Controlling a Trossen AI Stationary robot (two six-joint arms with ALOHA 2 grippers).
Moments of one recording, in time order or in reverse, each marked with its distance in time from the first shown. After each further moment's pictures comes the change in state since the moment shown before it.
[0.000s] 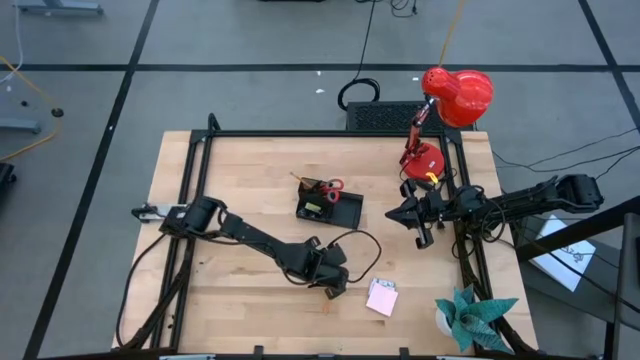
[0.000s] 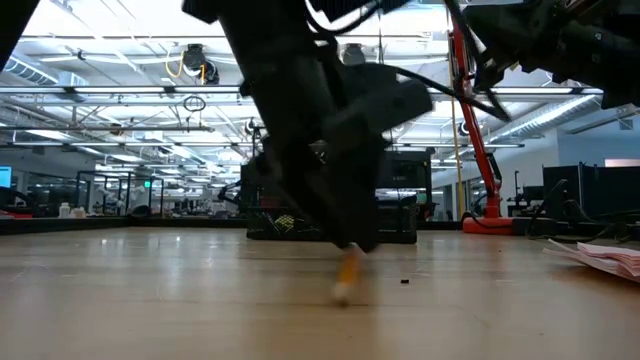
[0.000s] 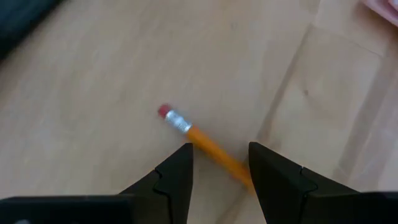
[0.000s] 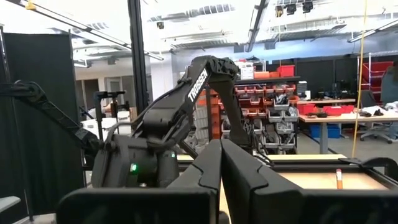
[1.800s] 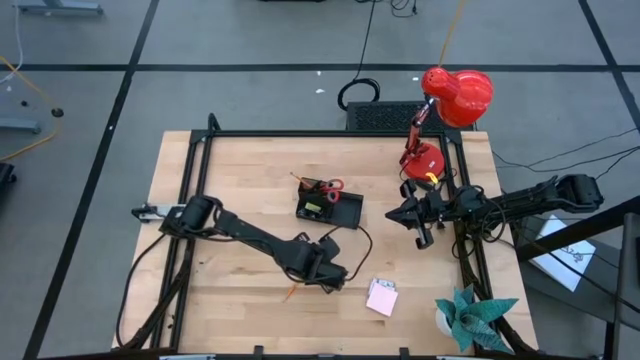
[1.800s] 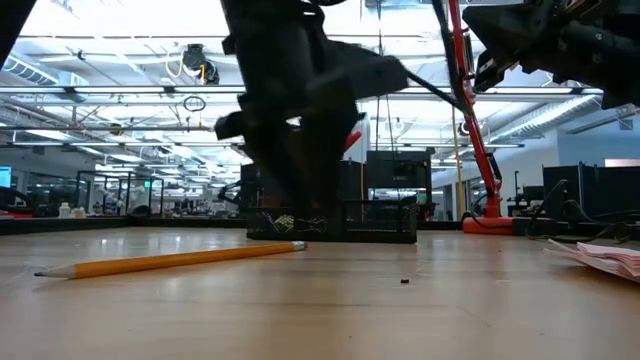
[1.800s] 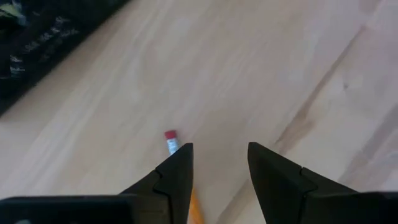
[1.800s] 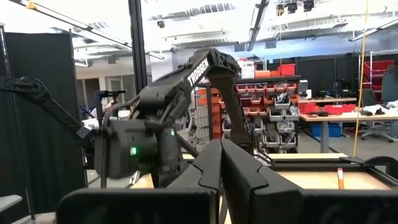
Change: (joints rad) left arm 0.002 -0.027 0.102 -0.304 -0.030 -0.186; right arm 0.004 0.000 0.000 -0.005 0.000 0.001
